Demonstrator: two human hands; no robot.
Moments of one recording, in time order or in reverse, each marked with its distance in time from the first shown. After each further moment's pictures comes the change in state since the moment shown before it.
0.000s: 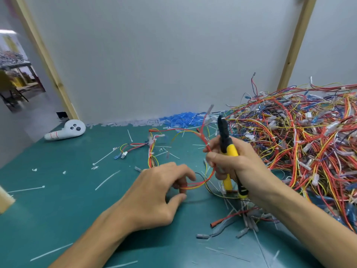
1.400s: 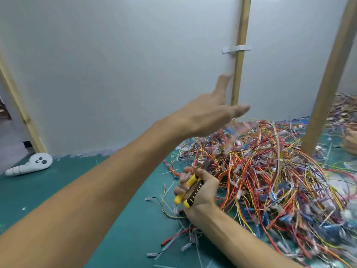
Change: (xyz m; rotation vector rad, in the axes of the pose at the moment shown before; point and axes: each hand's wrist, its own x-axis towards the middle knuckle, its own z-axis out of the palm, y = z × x) left_hand 0.228 0.172 -0.048 -0.071 -0.053 0.021; right_hand -0.004 0.002 -0.002 0.967 0.415 0.140
